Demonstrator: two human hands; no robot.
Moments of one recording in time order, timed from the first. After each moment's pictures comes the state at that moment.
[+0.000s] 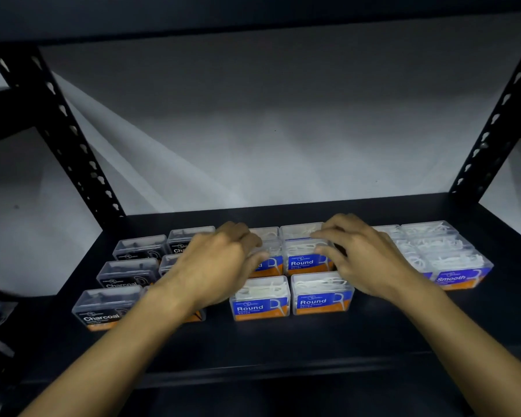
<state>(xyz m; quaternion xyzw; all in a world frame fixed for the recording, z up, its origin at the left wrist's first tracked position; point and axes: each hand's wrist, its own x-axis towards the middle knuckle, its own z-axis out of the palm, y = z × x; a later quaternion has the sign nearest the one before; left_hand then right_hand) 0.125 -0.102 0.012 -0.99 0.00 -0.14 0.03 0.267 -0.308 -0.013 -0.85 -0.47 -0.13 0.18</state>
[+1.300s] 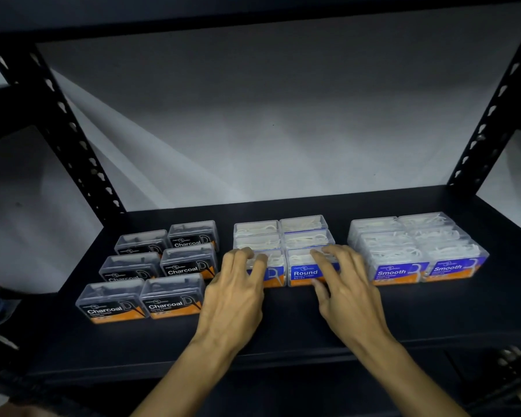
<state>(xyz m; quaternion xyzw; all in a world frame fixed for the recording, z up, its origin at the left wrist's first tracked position) 0.105 -0.145 -0.059 -0.97 -0.13 -0.22 0.01 0.215 -0.304 -0.091 -0.87 -0.36 -0.26 0.22</state>
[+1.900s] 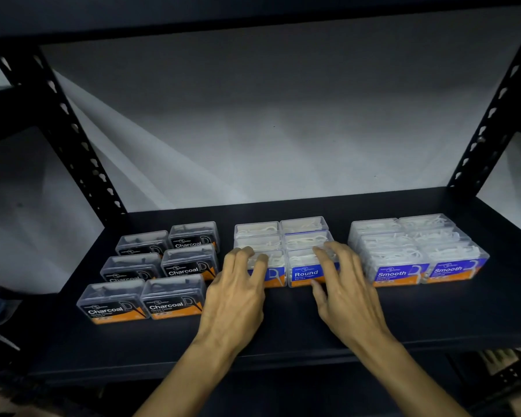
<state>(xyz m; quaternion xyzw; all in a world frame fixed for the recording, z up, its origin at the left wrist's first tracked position) 0.107 -0.146 -0.060 -0.97 -0.13 -0.22 0.01 0.216 -0.303 -0.091 -0.87 -0.37 -0.26 0.21</state>
